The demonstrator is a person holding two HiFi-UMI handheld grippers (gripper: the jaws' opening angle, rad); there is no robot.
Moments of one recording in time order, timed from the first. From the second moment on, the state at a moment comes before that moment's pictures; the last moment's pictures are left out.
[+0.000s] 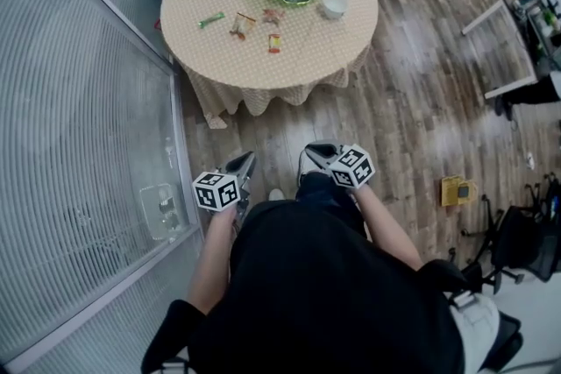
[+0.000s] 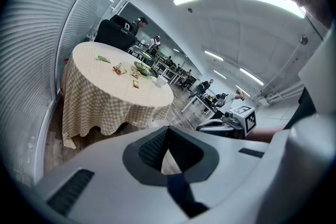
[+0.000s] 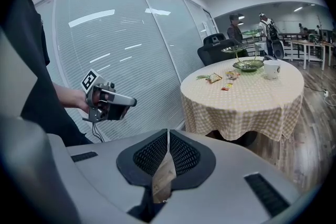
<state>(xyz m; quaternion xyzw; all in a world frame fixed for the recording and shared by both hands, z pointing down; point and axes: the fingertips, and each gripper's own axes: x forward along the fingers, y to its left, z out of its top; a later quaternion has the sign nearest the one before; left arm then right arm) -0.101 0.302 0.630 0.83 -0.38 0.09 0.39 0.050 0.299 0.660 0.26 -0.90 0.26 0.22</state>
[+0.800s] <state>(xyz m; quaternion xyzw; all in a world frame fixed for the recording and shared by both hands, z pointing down) -0.035 0.166 0.611 0.80 -0.44 0.08 0.39 0.109 0.137 0.655 0.19 -0.92 0.25 0.23</state>
